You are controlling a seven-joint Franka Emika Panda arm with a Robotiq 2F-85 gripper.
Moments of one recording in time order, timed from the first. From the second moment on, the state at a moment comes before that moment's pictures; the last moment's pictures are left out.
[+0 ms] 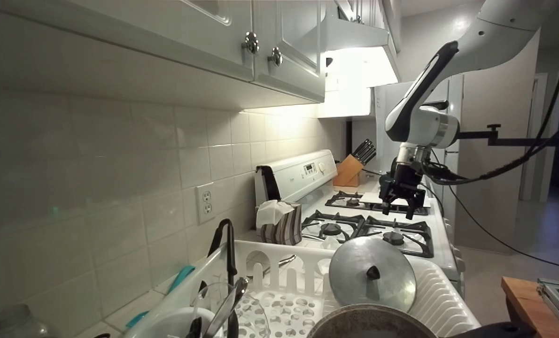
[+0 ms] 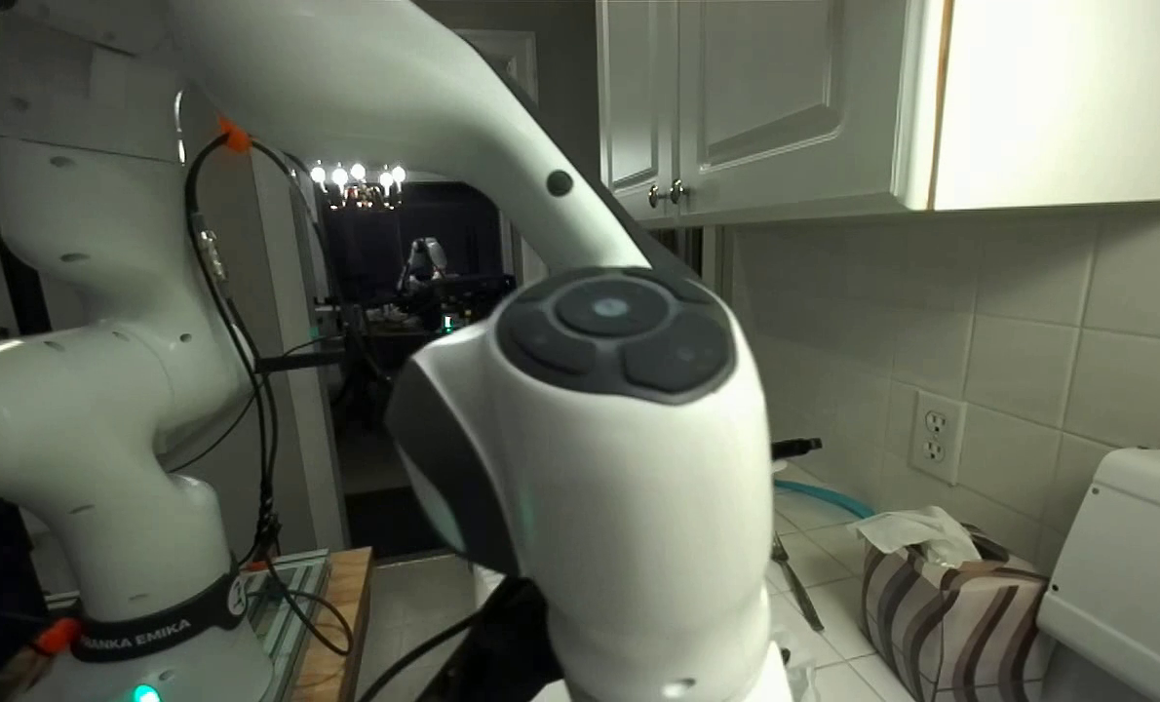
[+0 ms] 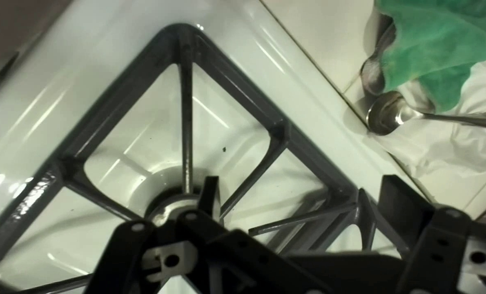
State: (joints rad) arm -0.38 0.18 -0.36 -2.36 0.53 2.46 -0.33
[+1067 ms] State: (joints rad) arm -0.36 0.33 -0.15 -2.32 0.55 2.65 -0.07
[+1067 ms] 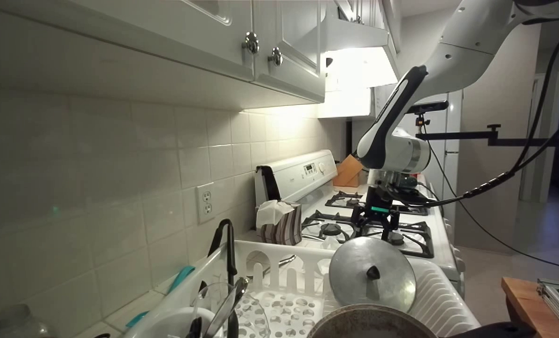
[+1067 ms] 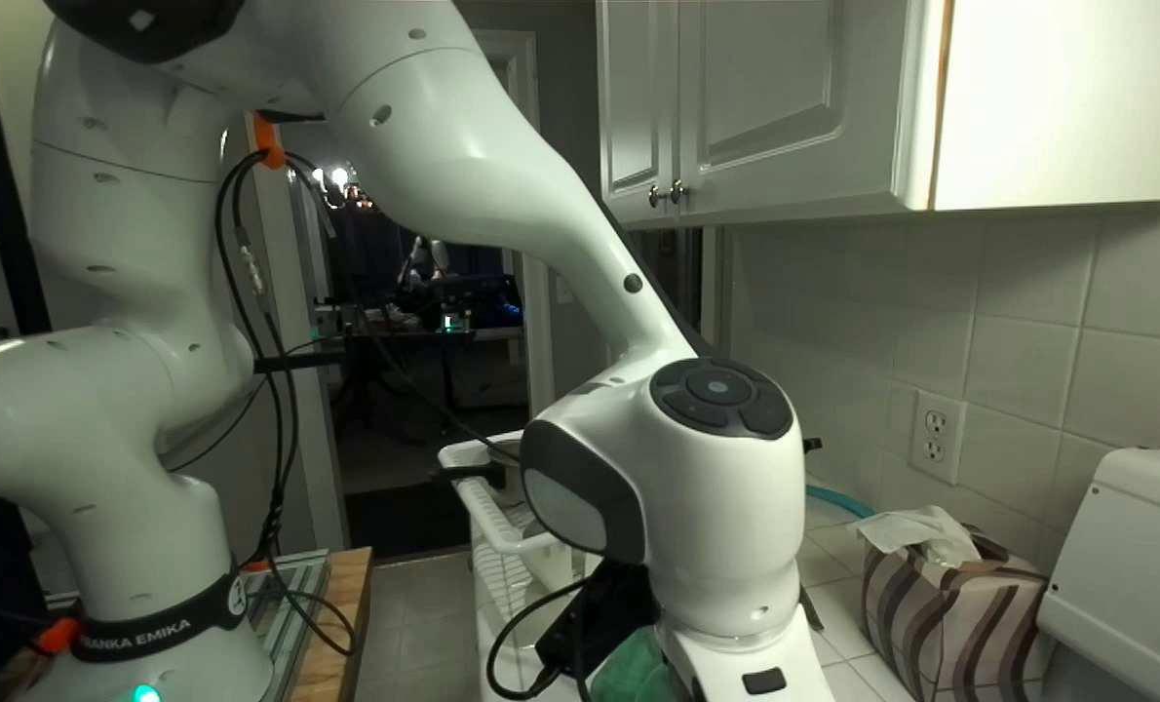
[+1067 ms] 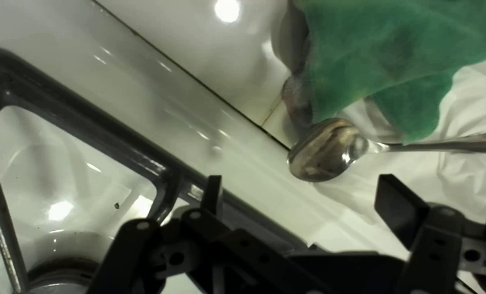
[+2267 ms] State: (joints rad) arm -0.36 0.38 -0.11 -2.29 0.55 2.65 0.00
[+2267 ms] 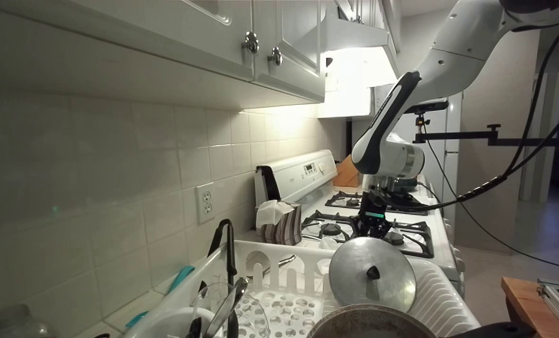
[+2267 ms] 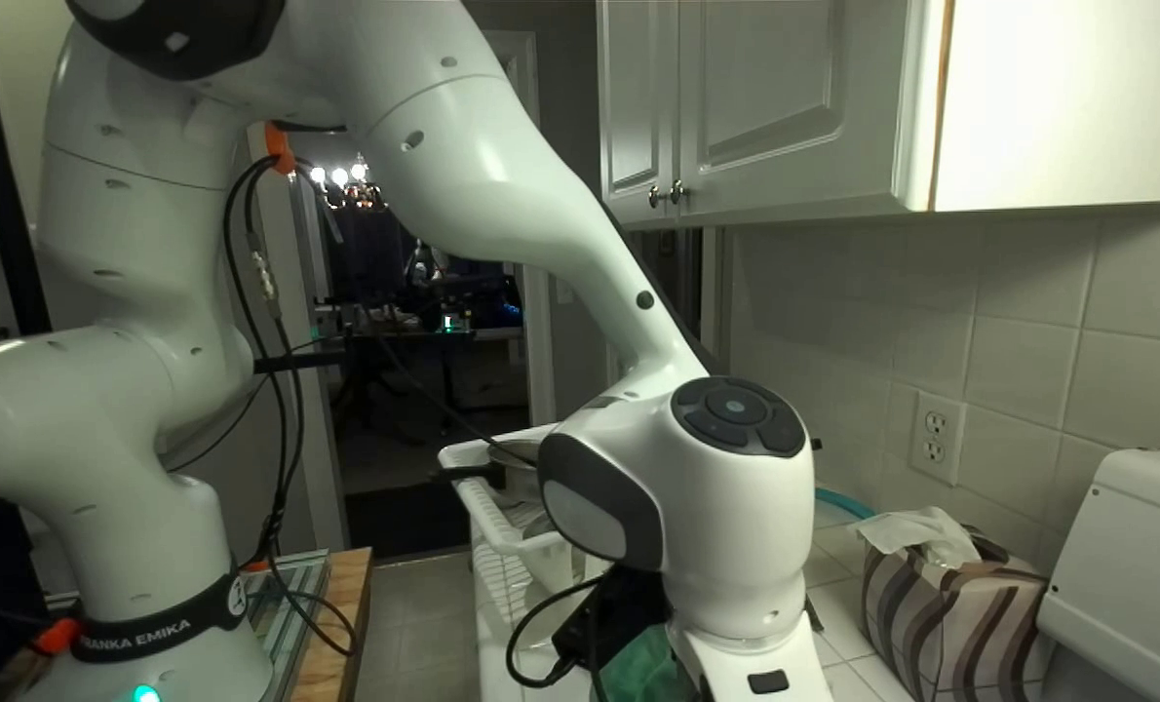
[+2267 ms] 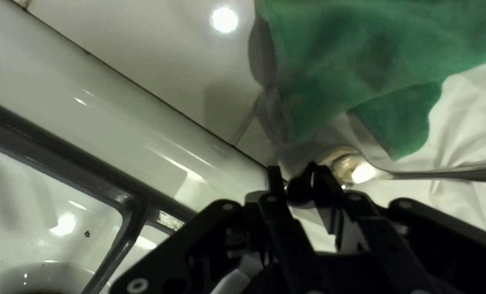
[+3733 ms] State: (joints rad) arm -0.37 -0.24 -0.26 -2.64 -0.03 2.56 0.00
